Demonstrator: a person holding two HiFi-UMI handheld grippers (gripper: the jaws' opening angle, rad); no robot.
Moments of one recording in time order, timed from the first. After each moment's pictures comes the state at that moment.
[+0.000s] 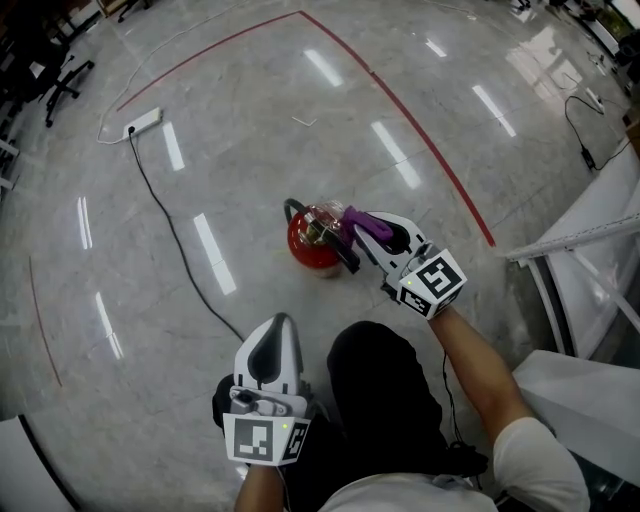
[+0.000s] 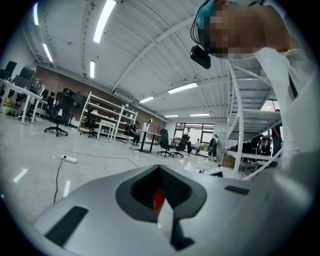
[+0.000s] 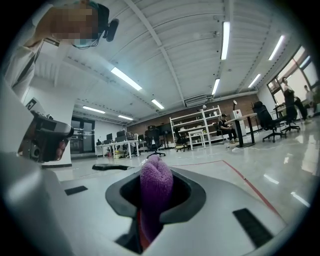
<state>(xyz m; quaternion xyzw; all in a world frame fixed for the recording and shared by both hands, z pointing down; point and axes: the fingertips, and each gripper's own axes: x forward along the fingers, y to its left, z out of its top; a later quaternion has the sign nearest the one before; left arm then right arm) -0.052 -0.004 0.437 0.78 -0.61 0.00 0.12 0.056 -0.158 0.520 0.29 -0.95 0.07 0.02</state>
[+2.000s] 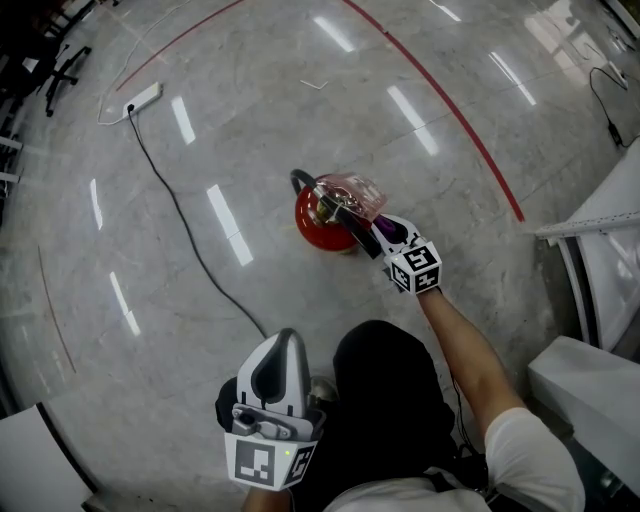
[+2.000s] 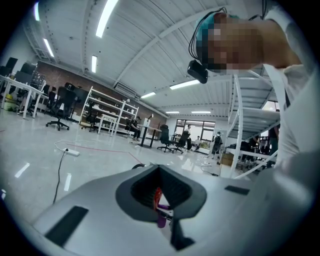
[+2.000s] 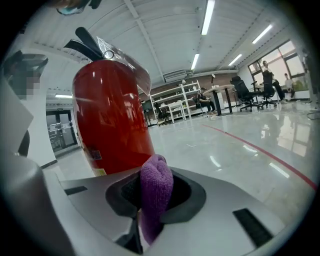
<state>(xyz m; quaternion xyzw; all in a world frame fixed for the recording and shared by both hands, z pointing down) -0.054 0.017 0.464 0.78 -0.61 0.02 0.15 0.067 -0.164 0.772 0.37 -0.90 0.19 0.13</state>
